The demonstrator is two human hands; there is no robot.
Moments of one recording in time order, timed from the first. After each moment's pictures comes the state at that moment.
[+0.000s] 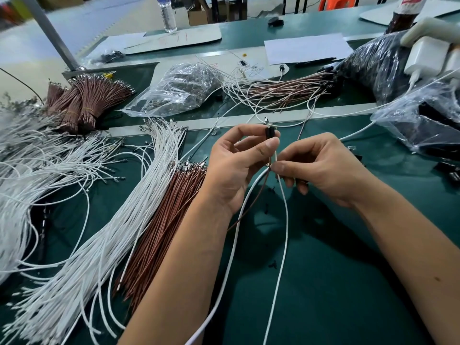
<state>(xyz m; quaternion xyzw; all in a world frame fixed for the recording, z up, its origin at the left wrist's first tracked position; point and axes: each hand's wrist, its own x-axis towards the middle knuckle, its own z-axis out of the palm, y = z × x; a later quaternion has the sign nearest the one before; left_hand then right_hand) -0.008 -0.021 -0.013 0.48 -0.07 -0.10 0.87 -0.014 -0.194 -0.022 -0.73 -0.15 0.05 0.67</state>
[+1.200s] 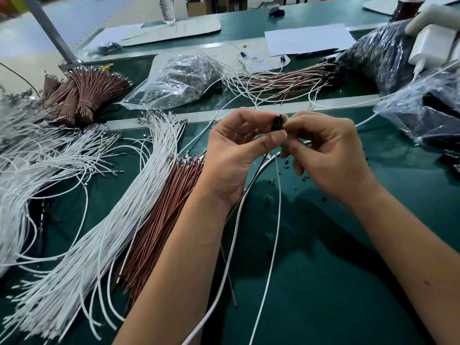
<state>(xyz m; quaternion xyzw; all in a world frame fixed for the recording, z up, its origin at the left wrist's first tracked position) -0.009 -0.023 -0.011 0.49 -0.18 -0.03 0.85 -0.015 -0.186 -0.023 -0.75 -0.24 -0.18 0.59</state>
